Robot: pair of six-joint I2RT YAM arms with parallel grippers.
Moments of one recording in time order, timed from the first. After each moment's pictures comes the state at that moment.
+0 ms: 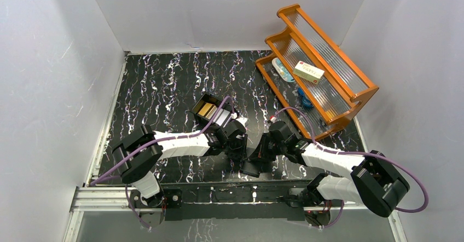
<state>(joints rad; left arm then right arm) -1.06 1.64 0.87 -0.16 0.02 -0.72 0.76 1.18 0.40 -0.07 -0.27 0.98</state>
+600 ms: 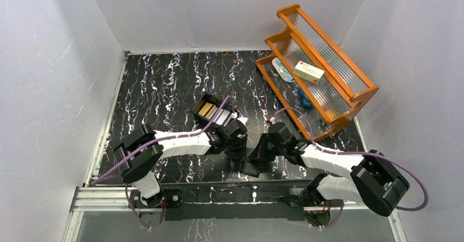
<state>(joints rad) -1.06 1.65 0.89 -0.20 0.01 -0.72 0.77 1.19 0.37 -0.03 -0.25 0.97</state>
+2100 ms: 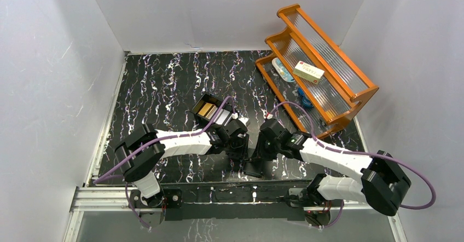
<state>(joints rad) -1.05 1.66 0.90 -0.20 0.05 -0.74 0.88 1.15 0.59 -0.43 -0.06 0.97</state>
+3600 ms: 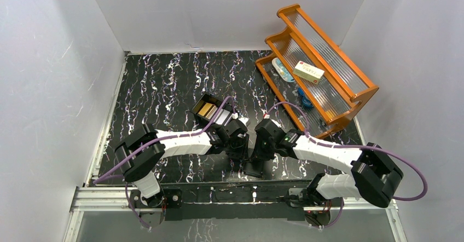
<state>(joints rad) -1.05 1.66 0.90 -0.20 0.05 -0.74 0.90 1.25 0.62 -0.42 -0.02 0.99</state>
